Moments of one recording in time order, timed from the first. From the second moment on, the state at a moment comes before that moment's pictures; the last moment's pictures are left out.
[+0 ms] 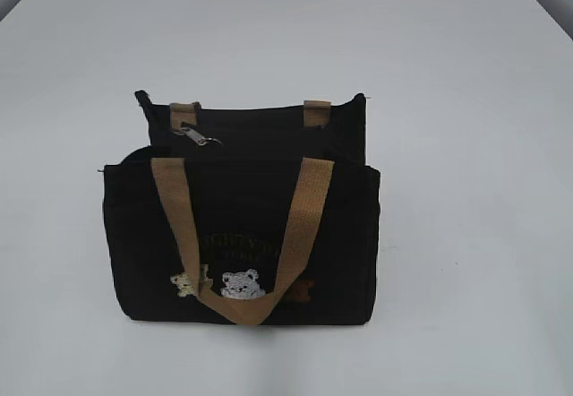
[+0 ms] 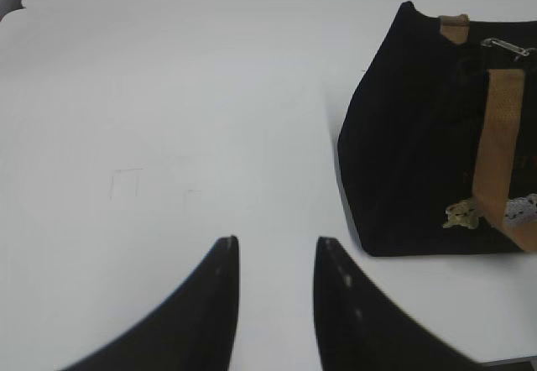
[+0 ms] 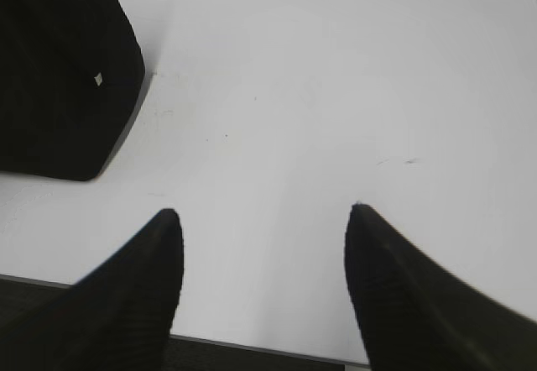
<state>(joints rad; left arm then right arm) -0.04 -0.01 -0.53 -0.16 1.07 0.18 0.01 -0.01 -0.49 0.16 1.10 -0.16</state>
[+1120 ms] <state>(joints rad) -0.03 0.34 -0.58 -0.52 0.94 0.18 0.01 0.13 -0.52 0.17 0.88 -0.16</state>
